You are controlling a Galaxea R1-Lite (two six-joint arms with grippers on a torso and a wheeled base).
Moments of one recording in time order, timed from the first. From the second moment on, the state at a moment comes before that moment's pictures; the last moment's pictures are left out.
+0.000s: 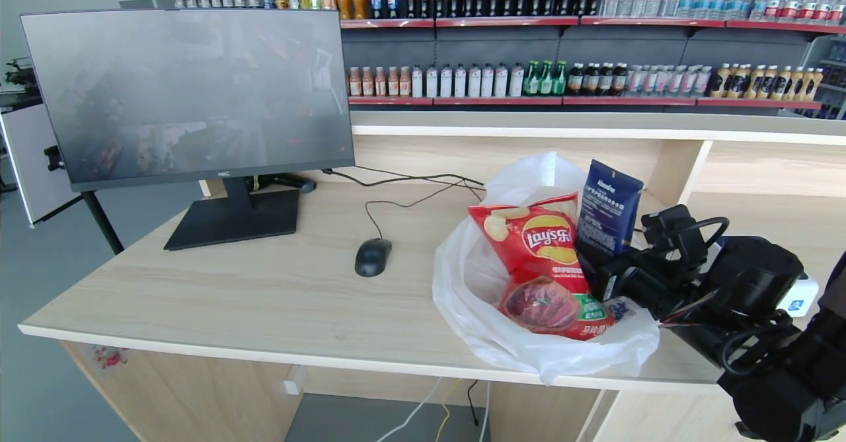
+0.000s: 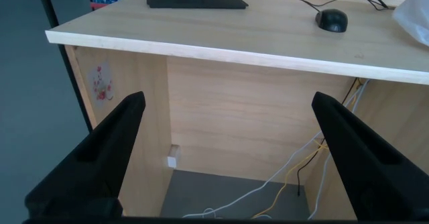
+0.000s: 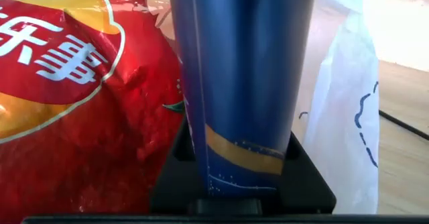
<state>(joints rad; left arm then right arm) 0.00 0.00 0.00 0.00 0.00 0.01 0.24 1.98 -0.42 -1.58 0.12 -0.12</state>
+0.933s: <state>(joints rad) 0.00 0.00 0.00 0.00 0.00 0.01 0.23 1.98 -0.37 -1.56 0.12 -0.05</state>
